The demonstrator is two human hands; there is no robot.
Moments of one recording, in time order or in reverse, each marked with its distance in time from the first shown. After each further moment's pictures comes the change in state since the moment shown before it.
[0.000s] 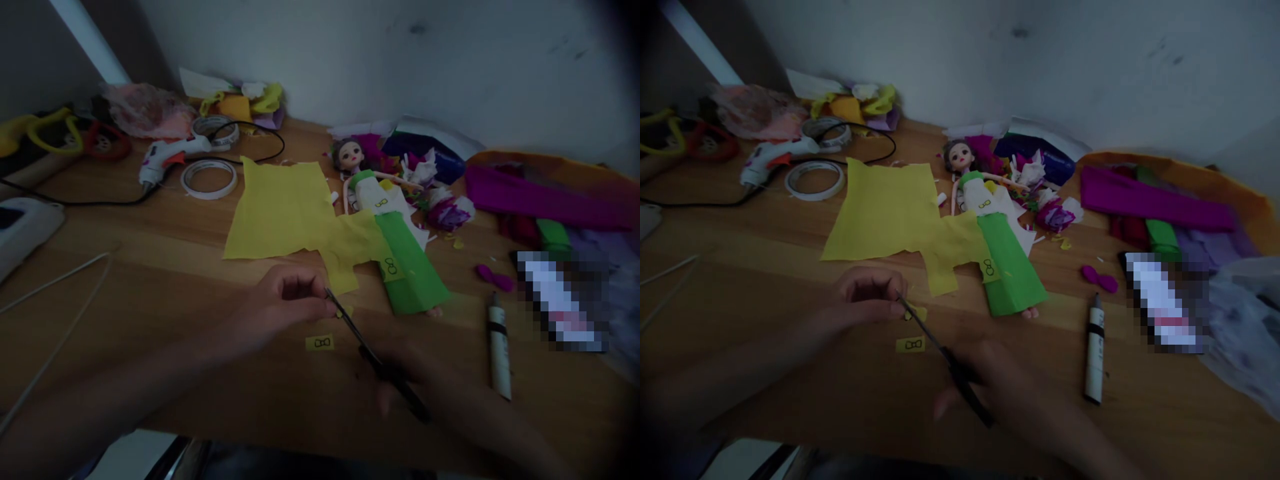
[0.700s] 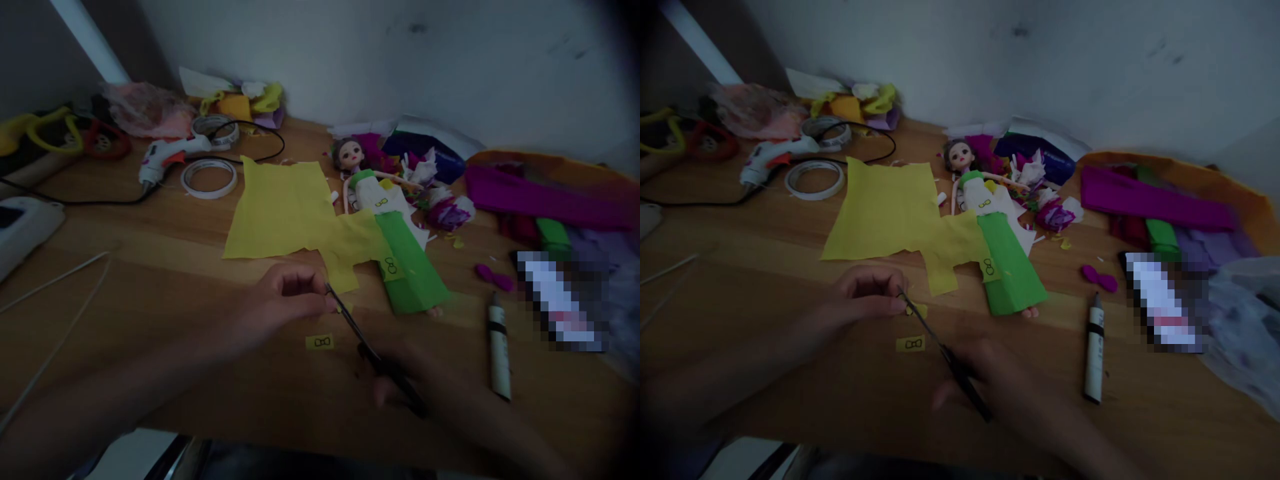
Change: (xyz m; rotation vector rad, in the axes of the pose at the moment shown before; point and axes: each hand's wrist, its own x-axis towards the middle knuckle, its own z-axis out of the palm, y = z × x) left_hand 0.002 -0.001 0.000 0.006 0.008 0.002; right_hand 0.003 0.001 0.002 0.003 -0.006 -0.064
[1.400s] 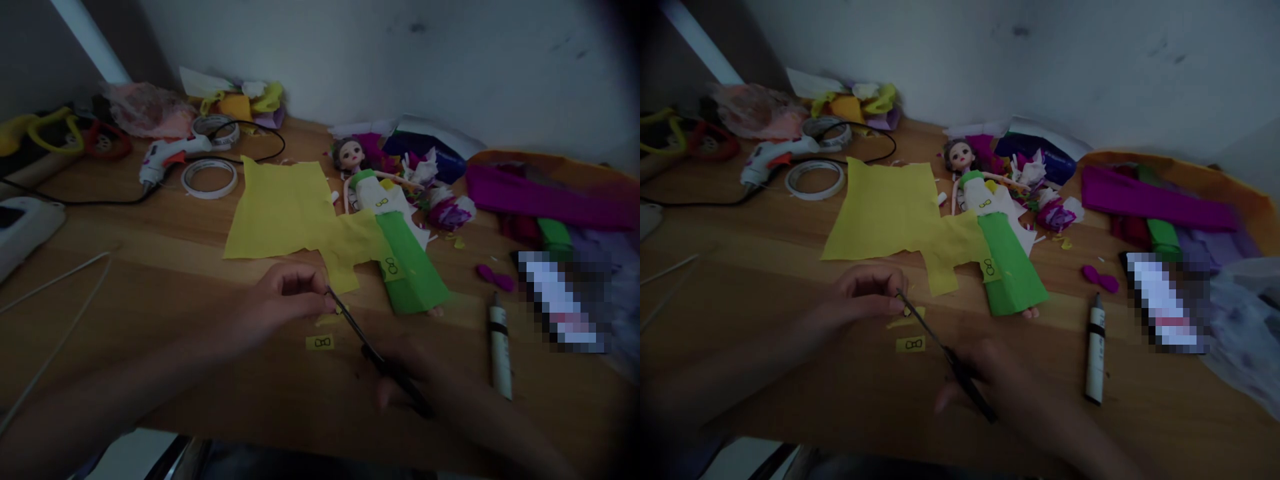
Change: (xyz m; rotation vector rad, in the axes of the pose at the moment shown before) left_hand -0.001 0.003 -0.001 -0.011 -0.009 -0.010; right_hand -0.001 0.006 -0.002 -0.045 -0.005 -0.025
